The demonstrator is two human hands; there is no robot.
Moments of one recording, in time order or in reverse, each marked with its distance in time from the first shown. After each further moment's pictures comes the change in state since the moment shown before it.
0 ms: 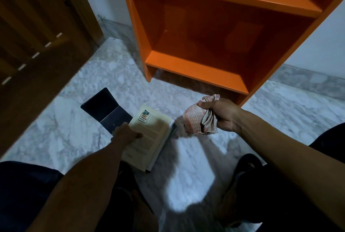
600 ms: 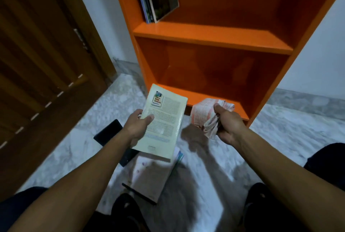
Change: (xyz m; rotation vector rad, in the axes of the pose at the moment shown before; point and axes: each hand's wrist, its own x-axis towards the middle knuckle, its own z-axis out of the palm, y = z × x) left_hand -0.082 0.117 -0.125 -0.760 -0.002 0.324; right_hand -0.006 -0.036 -0.003 0.324 0.138 -0.249
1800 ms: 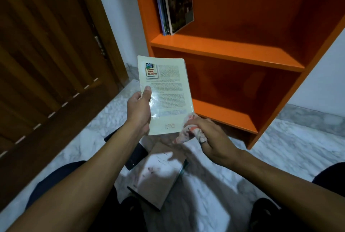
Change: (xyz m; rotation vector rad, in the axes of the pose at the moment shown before) left_hand -0.067 0.105 -0.005 -0.517 0.255 0.119; right_hand -0.047 0.026 0.025 -1.102 -0.609 -1.337
